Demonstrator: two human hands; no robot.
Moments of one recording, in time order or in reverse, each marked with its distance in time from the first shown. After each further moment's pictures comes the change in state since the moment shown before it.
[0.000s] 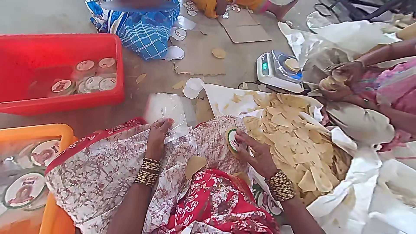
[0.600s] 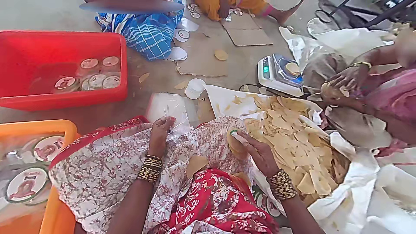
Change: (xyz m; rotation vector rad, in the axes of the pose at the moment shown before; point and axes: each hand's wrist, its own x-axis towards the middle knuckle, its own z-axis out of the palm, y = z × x) left_hand 0.004 -0.001 0.000 -0.028 0.006 -0.001; right_hand 0.007 -0.005 -0.008 -0.031 -0.025 0.049
